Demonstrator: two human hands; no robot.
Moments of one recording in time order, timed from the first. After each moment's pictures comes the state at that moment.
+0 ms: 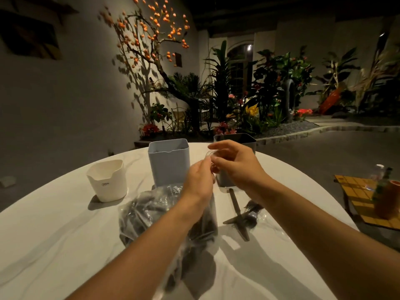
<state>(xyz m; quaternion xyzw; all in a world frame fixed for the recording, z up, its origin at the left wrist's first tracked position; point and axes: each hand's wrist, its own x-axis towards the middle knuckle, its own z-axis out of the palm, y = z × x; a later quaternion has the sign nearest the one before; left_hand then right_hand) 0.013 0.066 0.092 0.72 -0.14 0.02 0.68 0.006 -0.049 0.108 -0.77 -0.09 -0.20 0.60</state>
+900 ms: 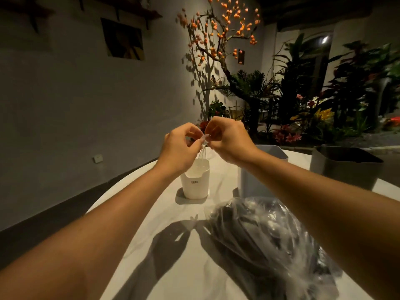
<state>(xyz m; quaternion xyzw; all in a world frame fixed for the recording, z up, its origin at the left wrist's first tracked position) 0.110 0.312 0.150 0.84 -0.12 0.31 0.42 0.128 0.164 0.168 -0.86 -0.24 -0.25 0.37</state>
